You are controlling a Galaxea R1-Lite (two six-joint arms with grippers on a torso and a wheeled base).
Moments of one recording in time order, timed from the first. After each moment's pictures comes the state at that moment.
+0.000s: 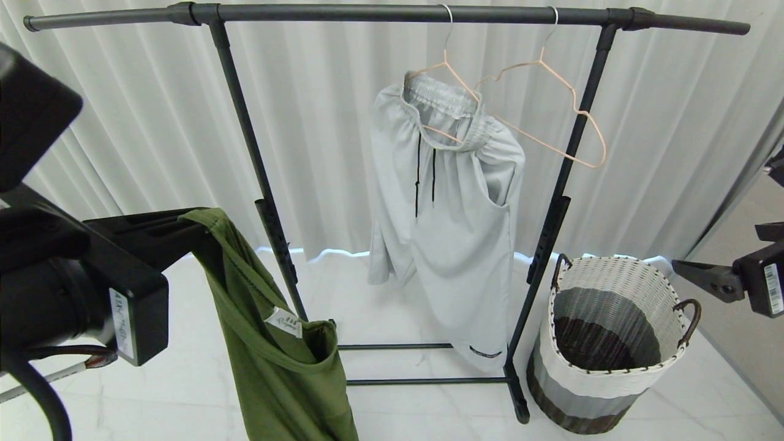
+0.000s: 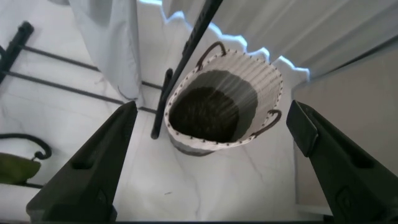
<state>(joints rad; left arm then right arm) -0.94 1.11 -0.93 0.04 0.61 0.27 0.50 1.15 -0.95 0.22 -0.38 -0.14</state>
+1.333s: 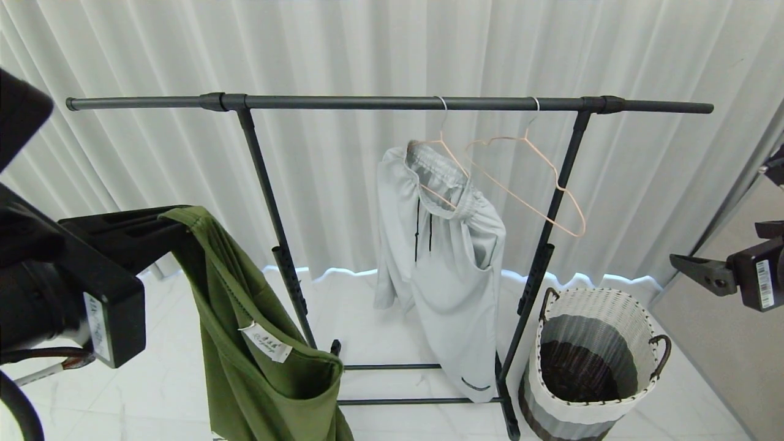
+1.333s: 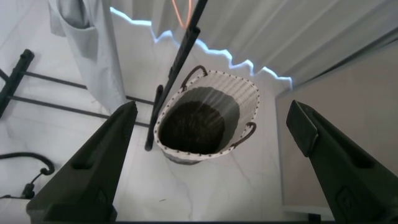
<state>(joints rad) -0.93 1.08 -0.91 0.03 0.61 0.32 0.46 1.16 -0.91 0.12 -0.38 -0.15</state>
